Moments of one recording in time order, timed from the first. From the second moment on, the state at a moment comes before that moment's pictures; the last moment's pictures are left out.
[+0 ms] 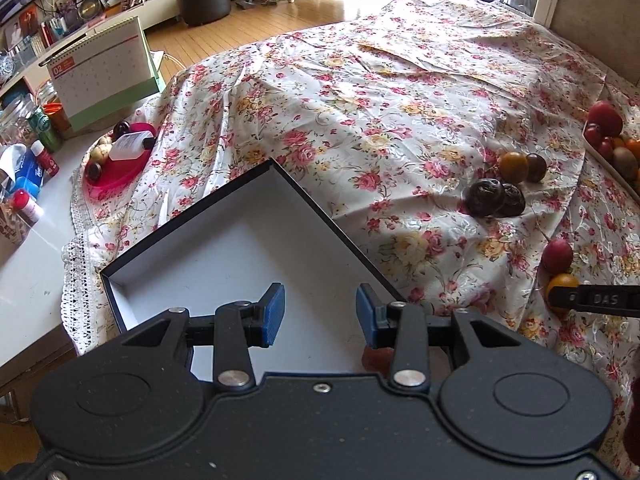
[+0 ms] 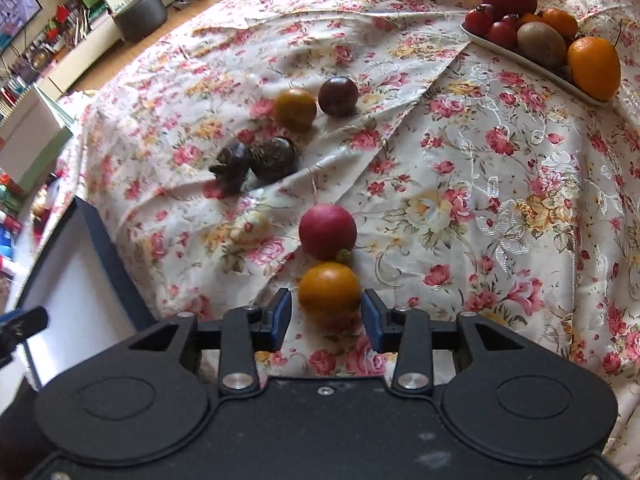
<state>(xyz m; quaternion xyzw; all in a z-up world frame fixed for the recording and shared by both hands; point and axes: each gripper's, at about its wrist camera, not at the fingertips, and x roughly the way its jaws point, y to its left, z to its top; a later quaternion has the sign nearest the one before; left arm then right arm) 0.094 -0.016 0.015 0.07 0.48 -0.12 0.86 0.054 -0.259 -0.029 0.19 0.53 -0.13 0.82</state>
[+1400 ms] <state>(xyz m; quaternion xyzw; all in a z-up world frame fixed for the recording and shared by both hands) 0.155 -0.170 -0.011 0.09 0.50 -0.21 0.84 0.034 -0.335 -0.014 0.23 0.49 -0.11 0.83</state>
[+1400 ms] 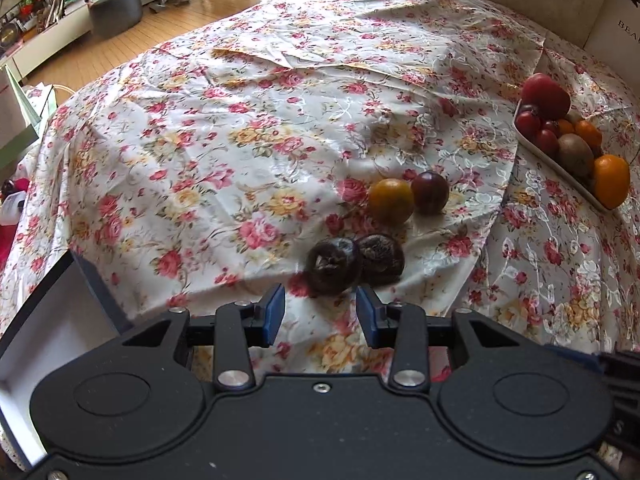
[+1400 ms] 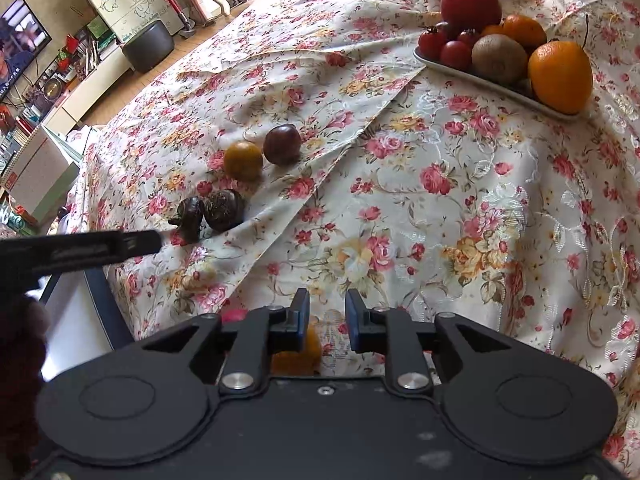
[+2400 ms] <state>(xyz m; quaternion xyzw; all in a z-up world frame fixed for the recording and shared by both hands) 0.176 -0.167 -0.026 0.04 0.50 -0.19 0.84 0.017 -0.297 -0.025 0.23 0.51 -0.04 0.83</state>
